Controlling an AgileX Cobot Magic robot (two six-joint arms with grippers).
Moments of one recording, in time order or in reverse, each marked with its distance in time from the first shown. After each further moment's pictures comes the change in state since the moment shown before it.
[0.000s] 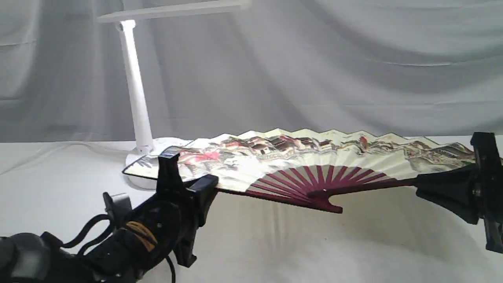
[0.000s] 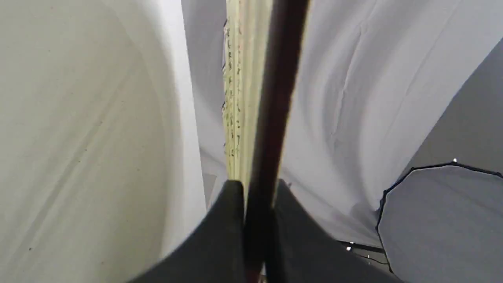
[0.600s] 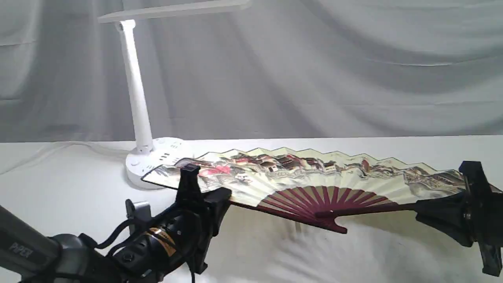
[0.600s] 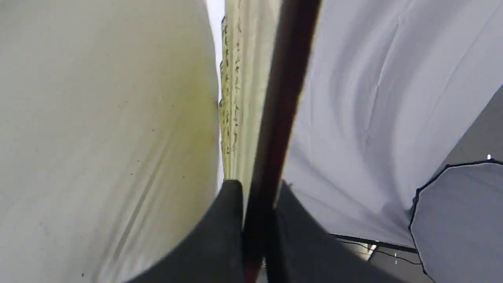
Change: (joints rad) left arm -0.002 0.127 -0.094 0.017 0.015 0.011; right arm -0.002 0.148 0.002 0.063 -0.067 -0.095
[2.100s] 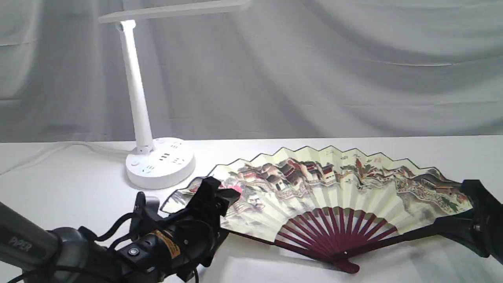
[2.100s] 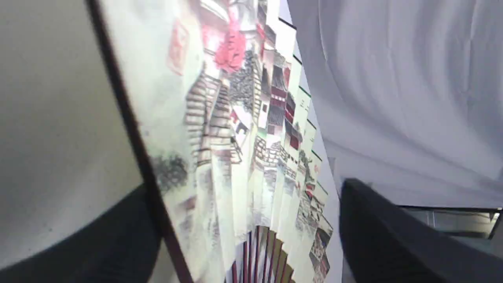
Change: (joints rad) left arm 0.006 0.000 -0.029 0.082 0.187 0.224; right arm -0.013 0.013 0.002 0.007 -0.171 -0.157
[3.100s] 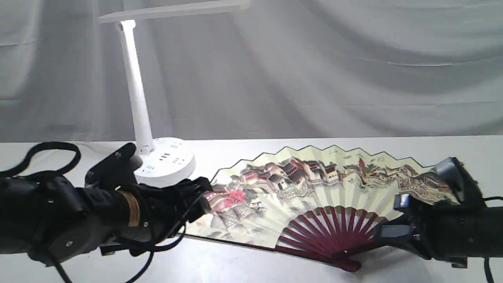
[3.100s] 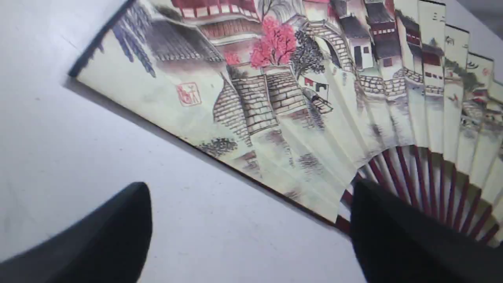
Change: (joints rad) left arm 0.040 -0.370 -0.008 0.316 0.776 0.250; right arm 0.226 0.000 -0.027 -0.052 -0.010 -0.108
